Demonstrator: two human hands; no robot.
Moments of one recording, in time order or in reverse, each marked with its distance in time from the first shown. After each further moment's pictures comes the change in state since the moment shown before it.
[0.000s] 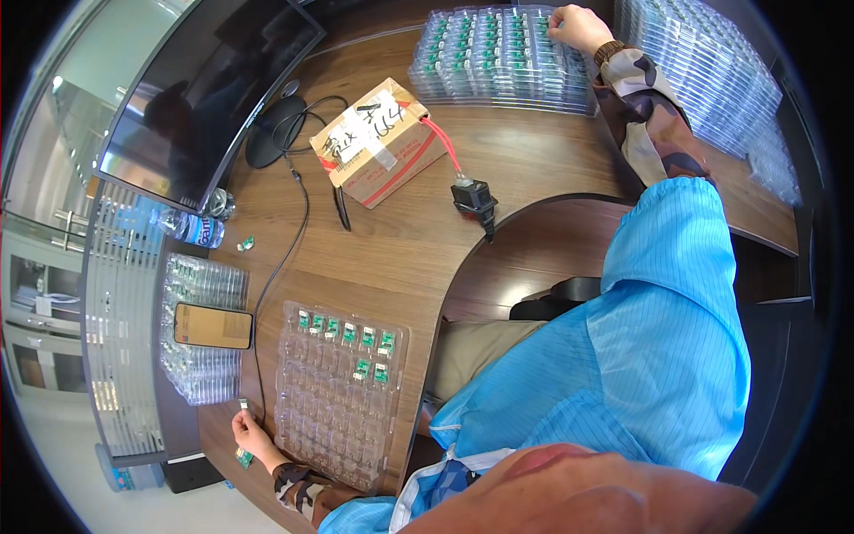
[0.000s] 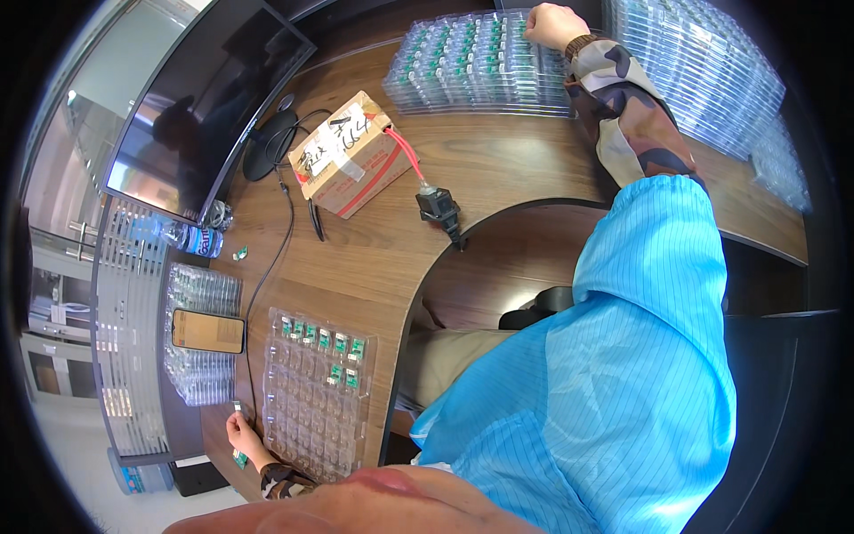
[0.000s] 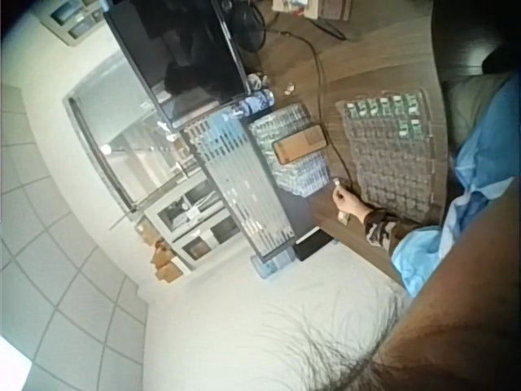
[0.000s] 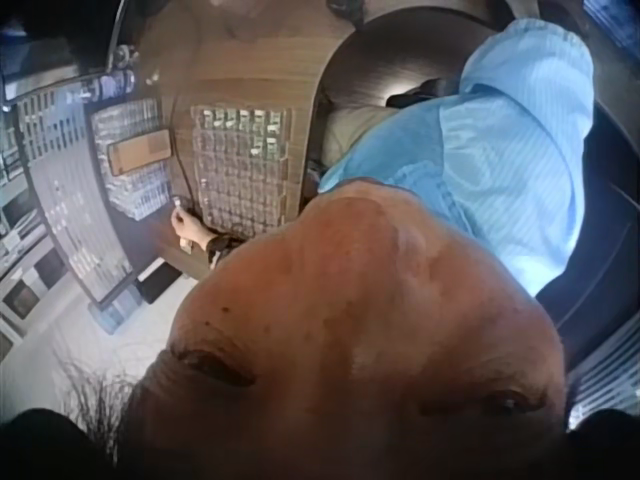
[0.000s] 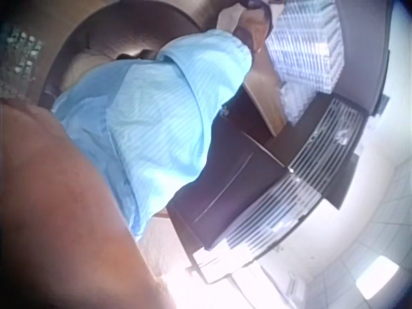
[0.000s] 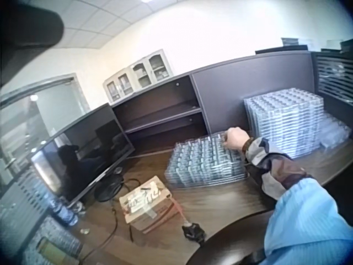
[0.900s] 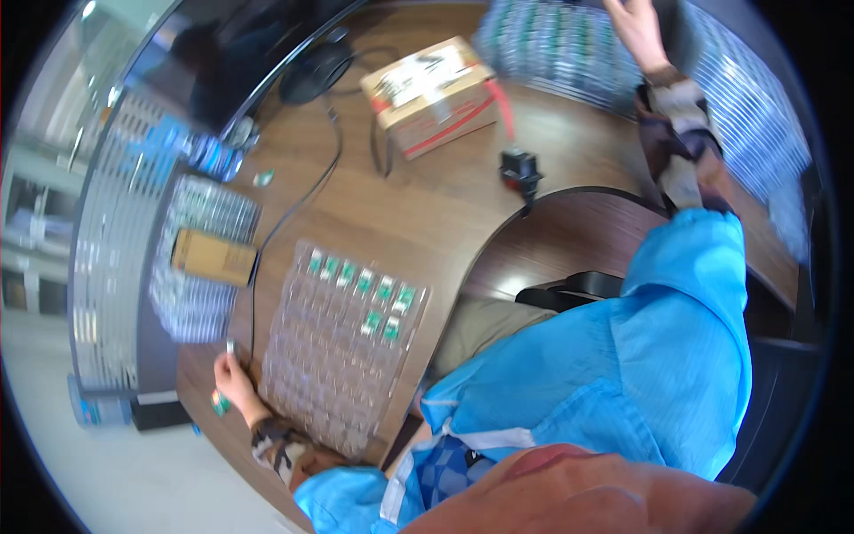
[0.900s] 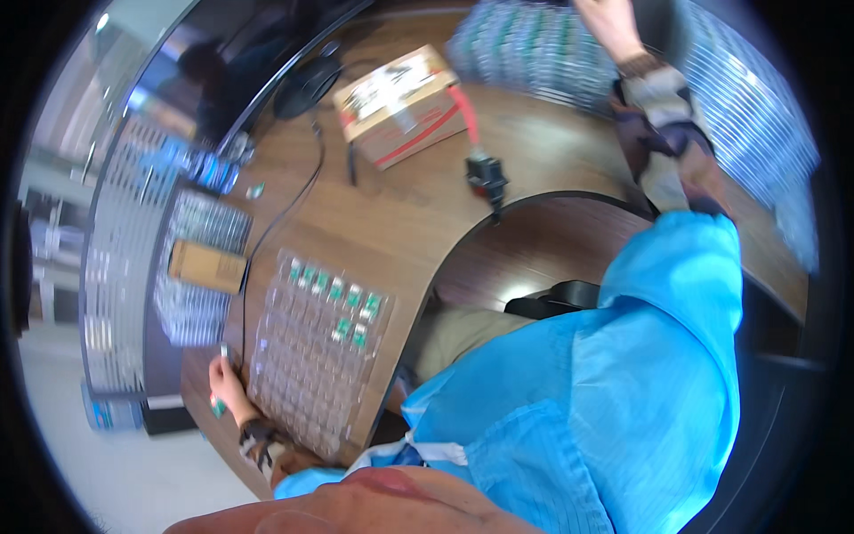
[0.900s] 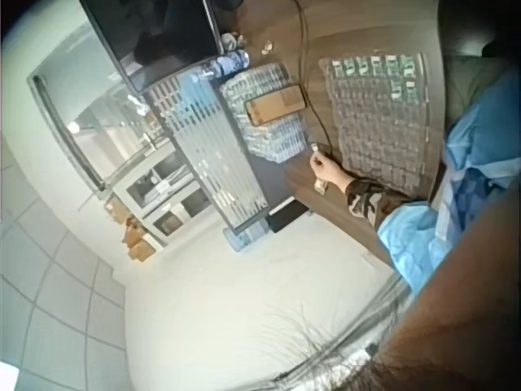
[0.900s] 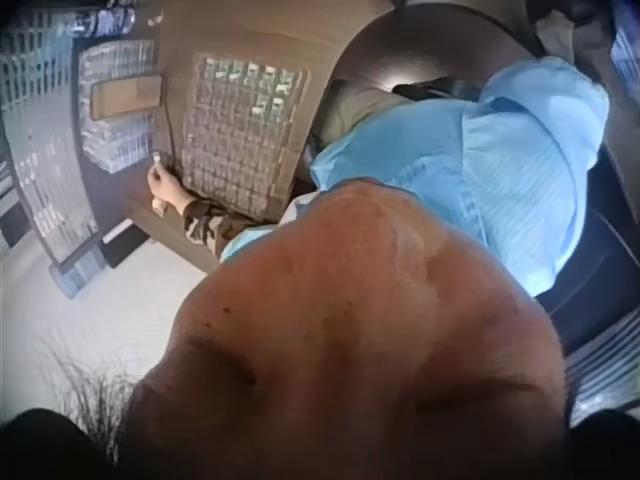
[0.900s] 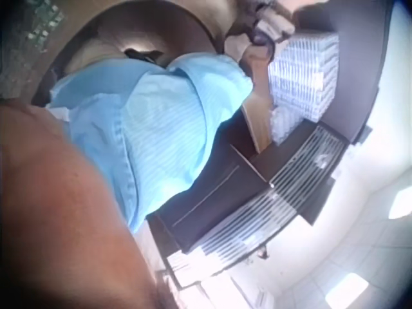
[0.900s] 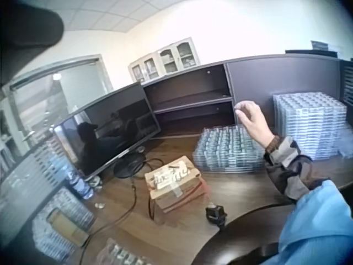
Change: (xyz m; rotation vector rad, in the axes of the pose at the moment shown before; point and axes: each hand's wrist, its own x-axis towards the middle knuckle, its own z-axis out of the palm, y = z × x) left_hand -0.010 -0.007 -0.012 0.105 0.027 0.099; right_hand -0.014 -0.088 -0.024 0.538 0.532 -0.410
